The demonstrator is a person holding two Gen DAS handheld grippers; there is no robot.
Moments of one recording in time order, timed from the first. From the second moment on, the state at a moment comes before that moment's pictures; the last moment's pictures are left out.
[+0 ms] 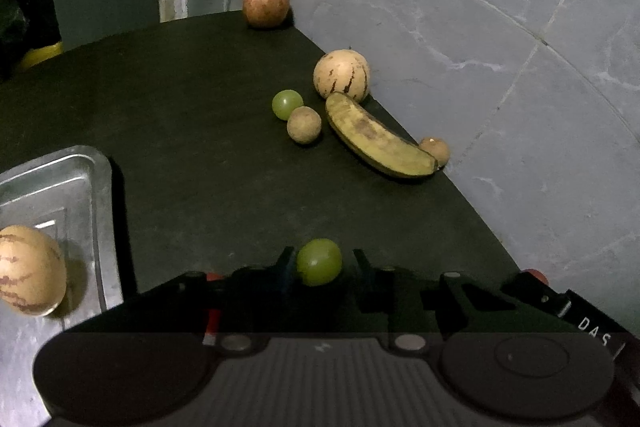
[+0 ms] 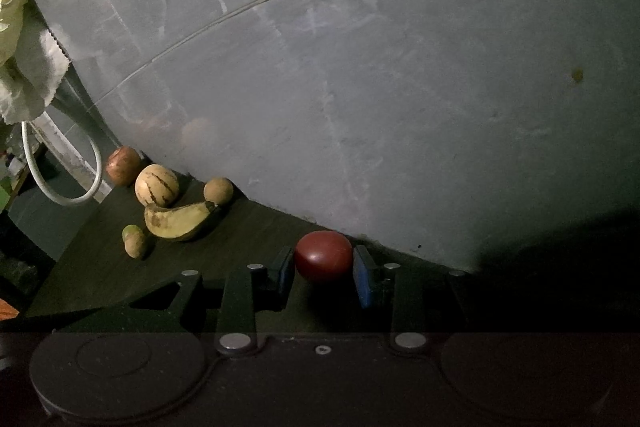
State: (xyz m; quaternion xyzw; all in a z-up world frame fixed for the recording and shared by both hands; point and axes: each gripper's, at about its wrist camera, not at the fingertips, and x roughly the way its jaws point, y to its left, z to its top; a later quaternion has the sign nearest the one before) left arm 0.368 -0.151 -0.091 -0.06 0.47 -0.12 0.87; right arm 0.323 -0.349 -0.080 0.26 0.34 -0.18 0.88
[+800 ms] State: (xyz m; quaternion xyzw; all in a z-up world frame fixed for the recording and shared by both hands) left arm 0.349 -0.139 -0.083 -0.10 0.49 -0.13 0.85; right arm 0.306 -0.335 -0.068 0.26 0.35 -0.14 0.89
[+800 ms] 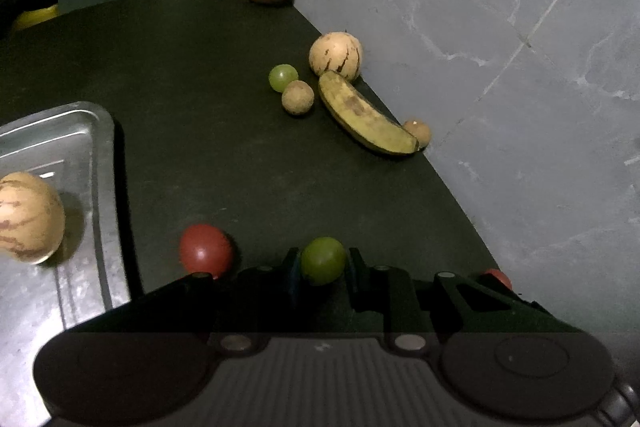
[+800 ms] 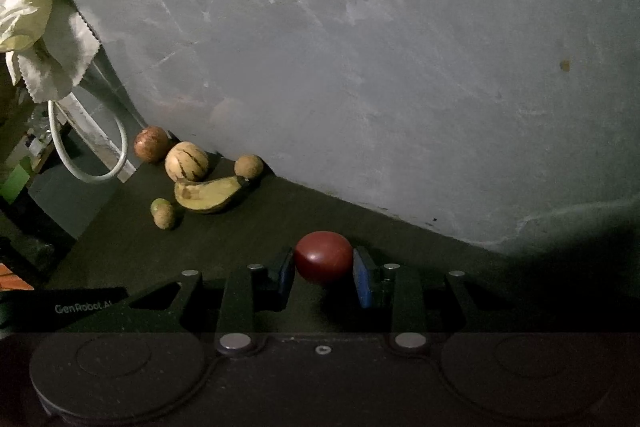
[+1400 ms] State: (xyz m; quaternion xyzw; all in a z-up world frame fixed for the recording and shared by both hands) left arm 0.312 -0.063 -0.042 -0.17 0.45 -0.09 0.87; right arm 0.302 -0.276 -0.037 0.22 0.35 -0.06 0.91
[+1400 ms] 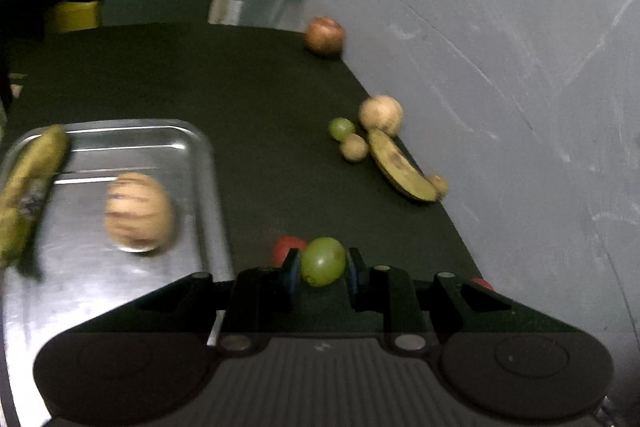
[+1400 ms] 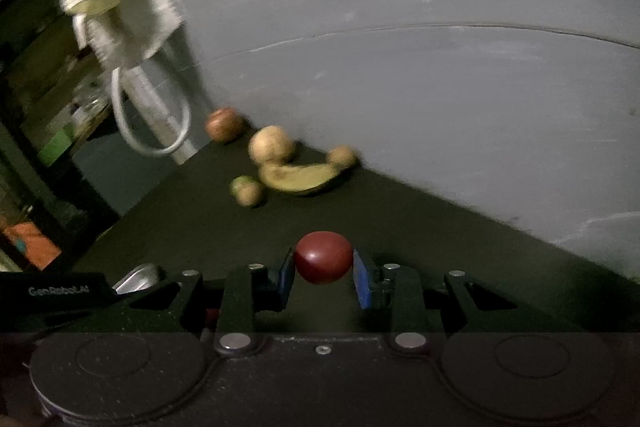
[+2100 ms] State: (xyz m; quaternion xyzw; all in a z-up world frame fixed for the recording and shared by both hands) left arm 0.257 0.082 -0.055 -0.23 0.44 0.06 0.87; right arm 0.304 -0.128 -0.042 0.11 0.40 0.14 0.90
